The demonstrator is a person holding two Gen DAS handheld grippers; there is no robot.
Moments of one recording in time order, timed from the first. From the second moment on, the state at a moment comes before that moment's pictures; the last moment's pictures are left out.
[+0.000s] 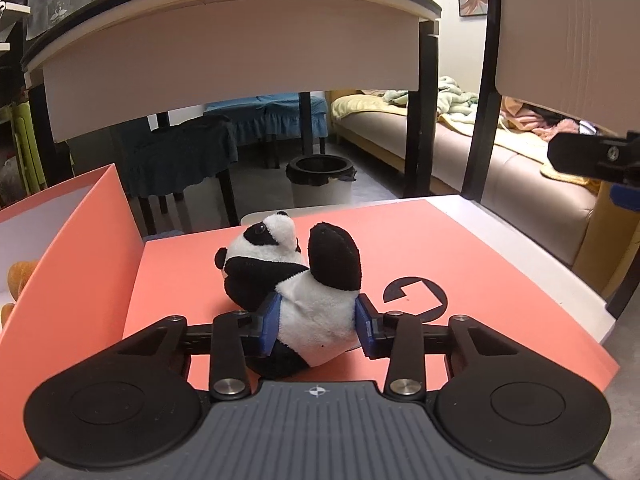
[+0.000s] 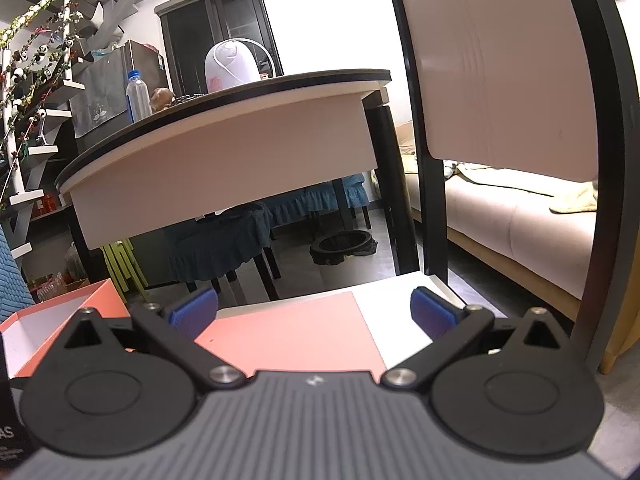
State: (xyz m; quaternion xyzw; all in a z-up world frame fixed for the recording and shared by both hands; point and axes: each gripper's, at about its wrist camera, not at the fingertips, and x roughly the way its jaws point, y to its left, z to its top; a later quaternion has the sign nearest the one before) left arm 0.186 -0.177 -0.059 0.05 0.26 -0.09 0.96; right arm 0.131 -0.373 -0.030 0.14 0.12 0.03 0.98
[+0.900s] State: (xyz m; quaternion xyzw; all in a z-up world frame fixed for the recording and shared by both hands) left arm 0.144 -0.101 0.000 0.00 0.14 -0.06 0.99; right arm 0.138 -0.350 -0.028 0.13 0.13 0.04 0.98
